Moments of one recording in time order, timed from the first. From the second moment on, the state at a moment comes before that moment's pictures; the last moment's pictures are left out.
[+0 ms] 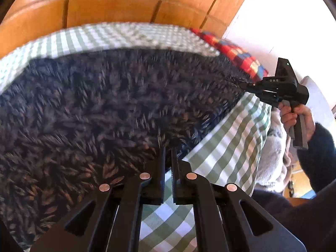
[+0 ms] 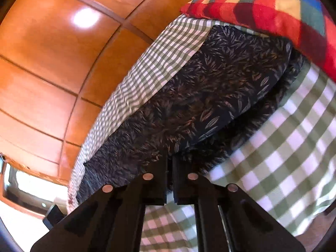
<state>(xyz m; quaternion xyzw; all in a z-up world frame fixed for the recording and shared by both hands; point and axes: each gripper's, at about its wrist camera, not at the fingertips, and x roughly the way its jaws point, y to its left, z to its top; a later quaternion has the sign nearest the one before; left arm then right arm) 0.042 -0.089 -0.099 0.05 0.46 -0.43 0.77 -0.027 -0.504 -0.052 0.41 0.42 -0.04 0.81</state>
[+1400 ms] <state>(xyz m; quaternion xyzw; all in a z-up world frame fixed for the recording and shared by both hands) 0.070 -0.042 -0.084 -0.03 0.44 -0.34 0.83 0.098 -0.490 -0.027 0.15 0.46 -0.08 0.87</state>
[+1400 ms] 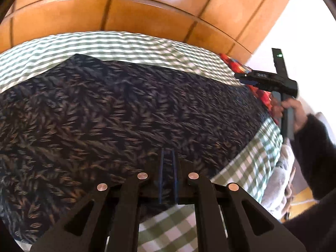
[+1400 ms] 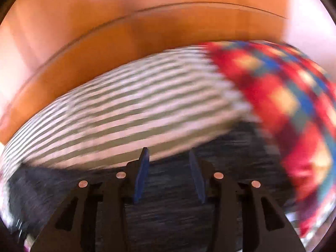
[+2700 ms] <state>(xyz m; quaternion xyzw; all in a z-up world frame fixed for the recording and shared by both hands) 0.075 0.116 -0.102 -0.15 0.43 -0.18 0.87 0.185 -0.153 -0.099 -0.05 0.46 0.13 0.88</state>
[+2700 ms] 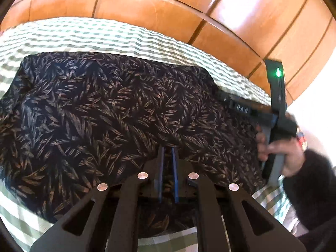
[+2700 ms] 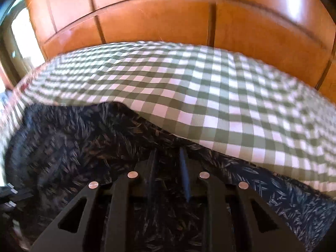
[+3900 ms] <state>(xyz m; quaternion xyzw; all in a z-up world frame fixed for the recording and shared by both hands) 0.037 0.289 -0.099 -0.33 0.39 0.01 0.86 0.165 -0.059 -0.069 -0.12 0.46 0.19 0.86</state>
